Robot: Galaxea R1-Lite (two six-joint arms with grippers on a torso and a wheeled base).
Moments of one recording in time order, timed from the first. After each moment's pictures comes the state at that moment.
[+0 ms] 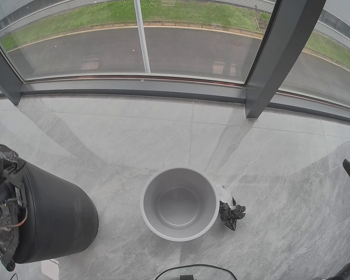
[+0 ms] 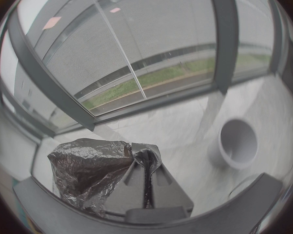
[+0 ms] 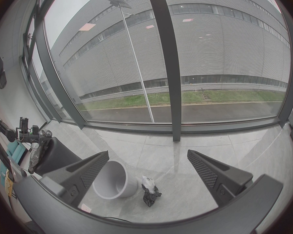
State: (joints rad) left arm -0.05 1.01 -0.40 -0.39 0.16 0.37; right arm 0.11 0.69 -0.38 -0.31 0.14 0.11
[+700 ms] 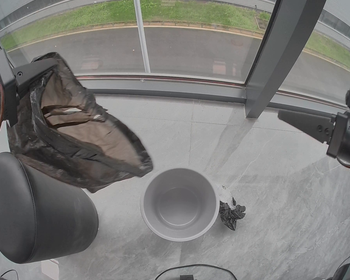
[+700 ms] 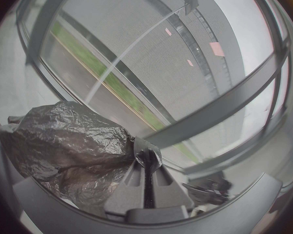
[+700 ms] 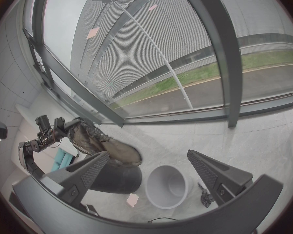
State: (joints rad) left arm -0.48 1.13 -0.99 -0.24 -0.04 -0.66; right arm 0.58 1.17 -0.78 -0.32 0.08 0.34
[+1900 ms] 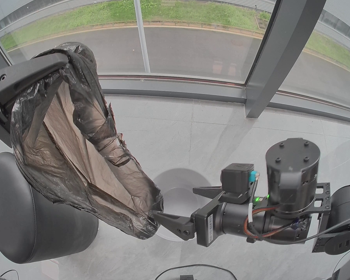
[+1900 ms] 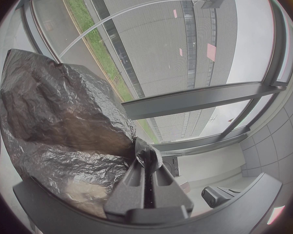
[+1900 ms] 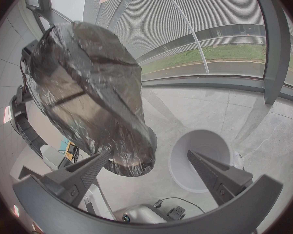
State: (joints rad) left arm -0.56 1.08 -0.97 -0.24 -0.43 -0.95; right arm 0.98 1.66 -0.77 -0.55 -0.05 0.31
